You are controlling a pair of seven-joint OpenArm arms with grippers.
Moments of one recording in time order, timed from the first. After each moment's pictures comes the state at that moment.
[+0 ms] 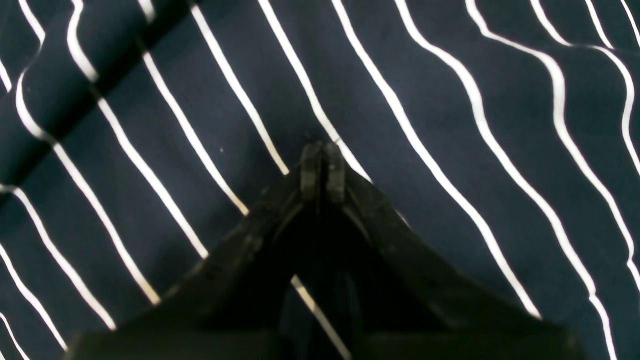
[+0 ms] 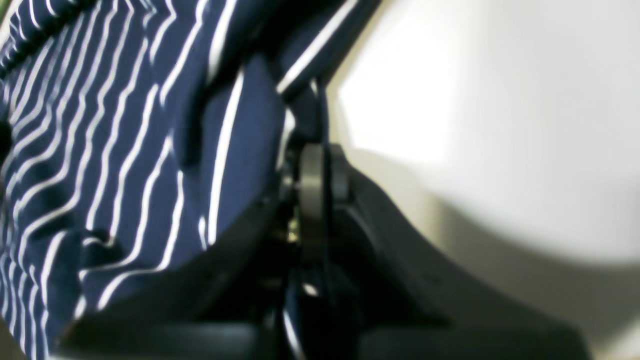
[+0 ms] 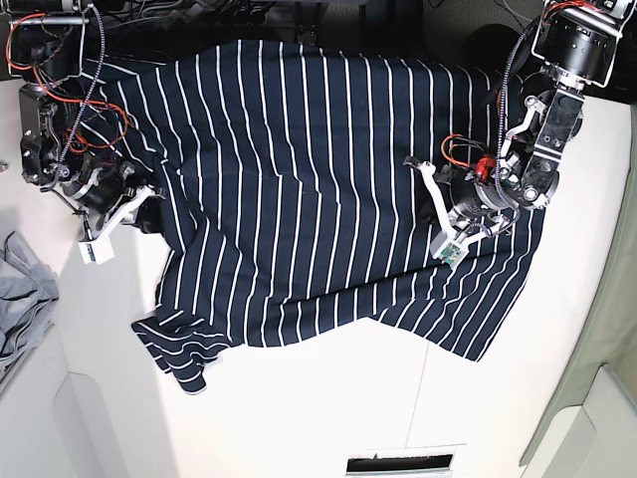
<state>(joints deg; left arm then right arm) -1.5 -22.4 15.6 76.8 -16.9 -18.0 34.8 6.8 17.5 6.8 55.4 27.3 35.6 -30.6</state>
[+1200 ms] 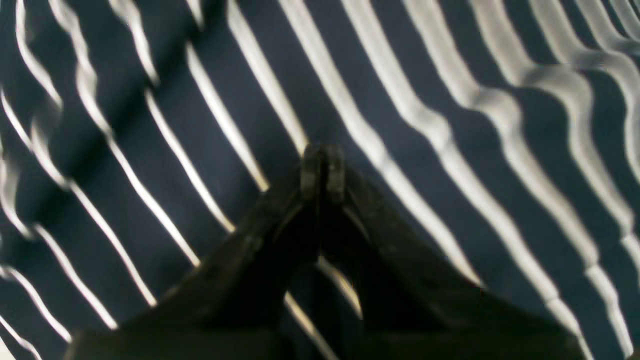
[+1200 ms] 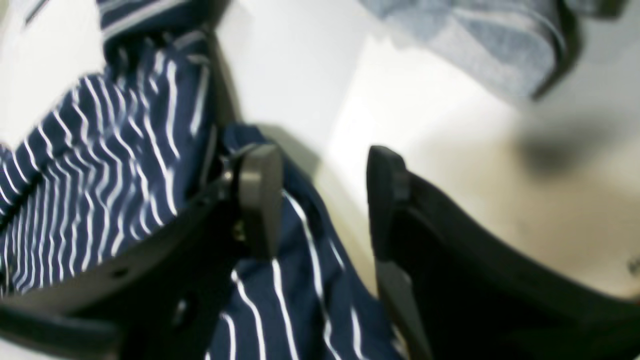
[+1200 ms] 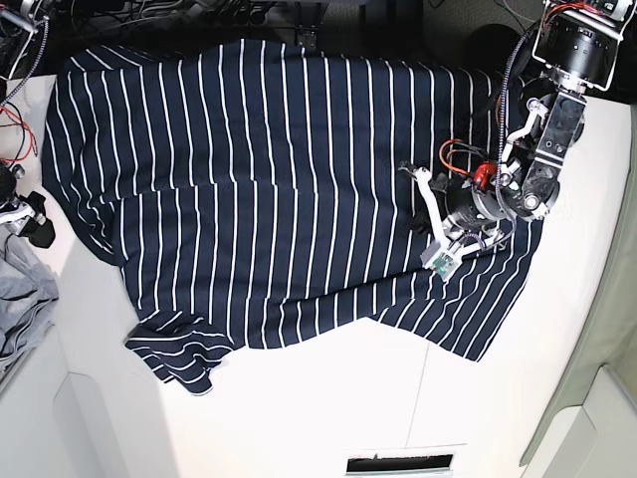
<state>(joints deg) -2.6 -22.5 15.6 81.7 -17.9 -20.2 35.1 5.3 23.3 31.1 59.4 37.2 33.7 -39.8</state>
